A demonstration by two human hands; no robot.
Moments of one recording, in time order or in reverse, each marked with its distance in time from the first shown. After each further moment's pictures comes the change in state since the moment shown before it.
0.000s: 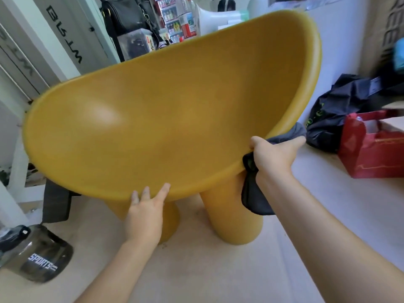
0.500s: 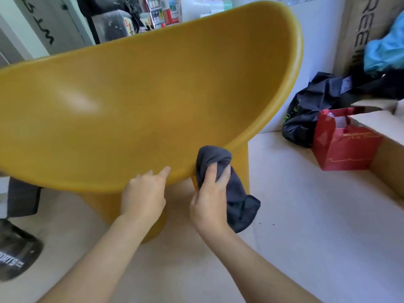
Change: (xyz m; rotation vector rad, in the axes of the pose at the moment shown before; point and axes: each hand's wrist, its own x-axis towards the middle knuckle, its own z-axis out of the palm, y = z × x) left_hand 0.004 0.058 -0.031 0.017 0.078 0.148; right_hand -0.061 0.111 -0.005 -0.682 -0.331 -0.464
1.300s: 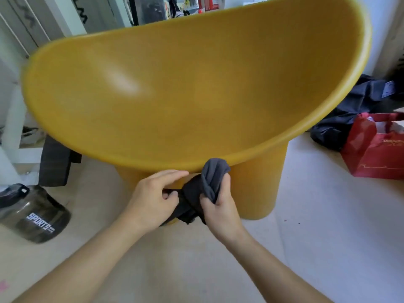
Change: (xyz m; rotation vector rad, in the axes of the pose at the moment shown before) left_hand -0.059 -0.077 -0.004 -0.901 -0.040 -0.008; right_hand -0.051 -0.020 0.036 0.501 -0.361 0.026
